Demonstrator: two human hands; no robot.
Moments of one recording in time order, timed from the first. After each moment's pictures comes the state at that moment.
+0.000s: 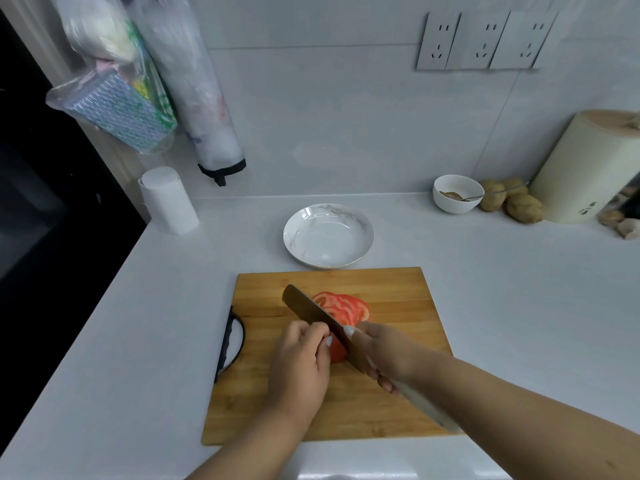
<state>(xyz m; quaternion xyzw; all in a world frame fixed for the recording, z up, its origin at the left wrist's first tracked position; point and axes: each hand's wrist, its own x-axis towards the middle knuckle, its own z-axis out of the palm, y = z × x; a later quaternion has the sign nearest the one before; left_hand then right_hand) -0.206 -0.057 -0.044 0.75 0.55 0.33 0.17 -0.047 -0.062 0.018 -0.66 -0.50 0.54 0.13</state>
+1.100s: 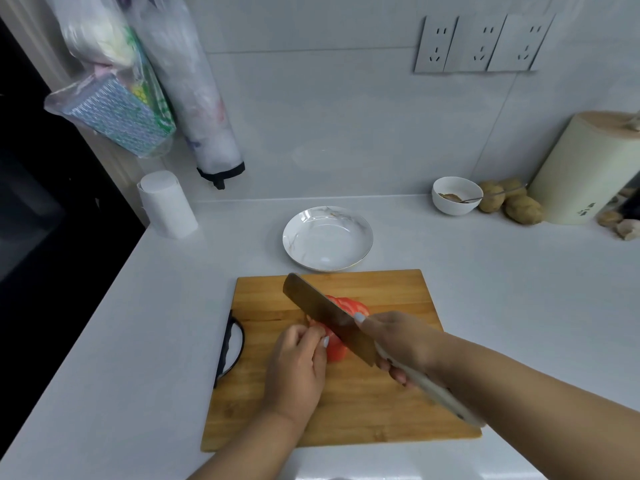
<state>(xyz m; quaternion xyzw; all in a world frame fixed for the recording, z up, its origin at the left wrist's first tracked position) -0.212 -0.051 -0.054 0.76 0.55 0.33 0.14 -0.036 -0.059 0.050 -0.68 -0.47 0.55 0.12</state>
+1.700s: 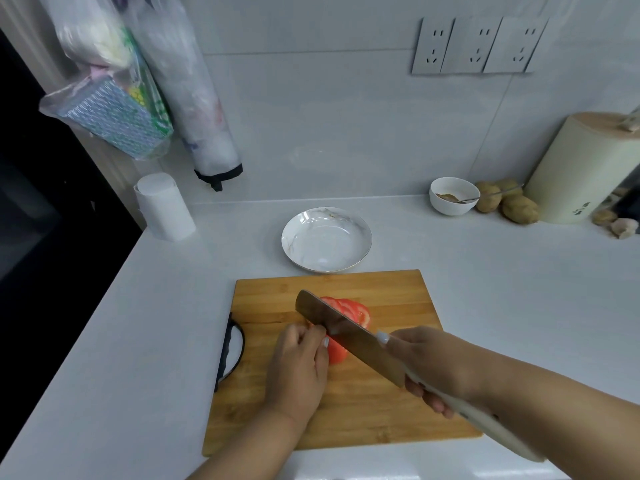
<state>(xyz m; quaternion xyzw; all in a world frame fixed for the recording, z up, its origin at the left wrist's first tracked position) -0.211 -0.047 -0.055 0.75 0.55 0.33 0.16 -0.026 -0.092 0.084 -0.68 -0.49 0.54 0.08</state>
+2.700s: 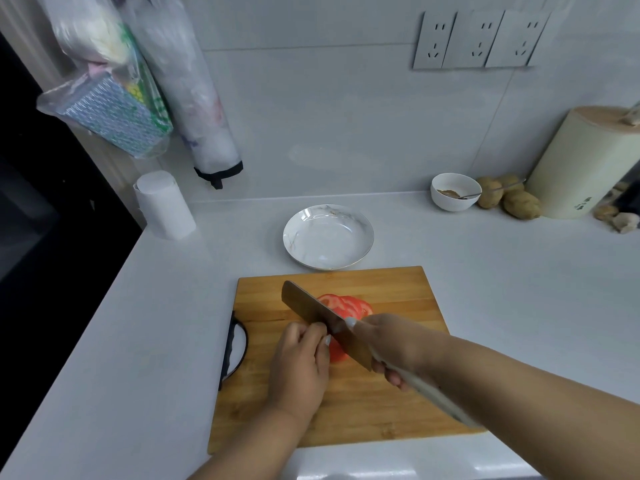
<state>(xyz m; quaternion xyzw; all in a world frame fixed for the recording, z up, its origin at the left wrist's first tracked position) -0.217 -0.046 -0.056 0.75 0.55 0.33 0.18 -0.058 -0.056 0.060 -0.69 -0.48 0.53 0.06</state>
